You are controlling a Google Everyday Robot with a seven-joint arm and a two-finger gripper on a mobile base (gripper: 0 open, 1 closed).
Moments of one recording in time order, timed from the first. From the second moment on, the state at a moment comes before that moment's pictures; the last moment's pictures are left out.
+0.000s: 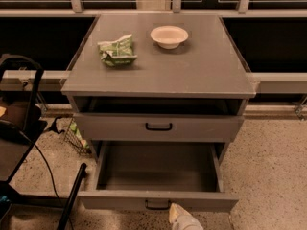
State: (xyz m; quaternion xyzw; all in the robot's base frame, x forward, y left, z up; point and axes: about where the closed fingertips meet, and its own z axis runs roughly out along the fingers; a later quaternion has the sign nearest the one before) arm 0.434 -0.095 0.404 0.14 0.88 0.19 0.42
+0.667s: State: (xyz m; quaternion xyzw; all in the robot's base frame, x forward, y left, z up) arm 0.454 -0.086 0.407 0.14 0.87 0.20 0.44
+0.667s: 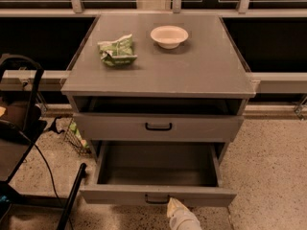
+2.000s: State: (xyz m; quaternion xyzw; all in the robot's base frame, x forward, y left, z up) arm 0.514 -0.070 0.401 0.10 0.85 0.20 0.48
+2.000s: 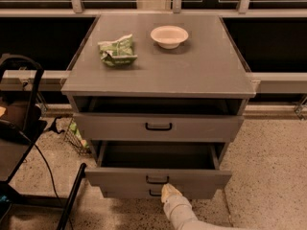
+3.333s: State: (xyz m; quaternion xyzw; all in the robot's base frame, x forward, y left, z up) arm 0.581 -0.070 0.395 0.05 0.83 0.22 0.51
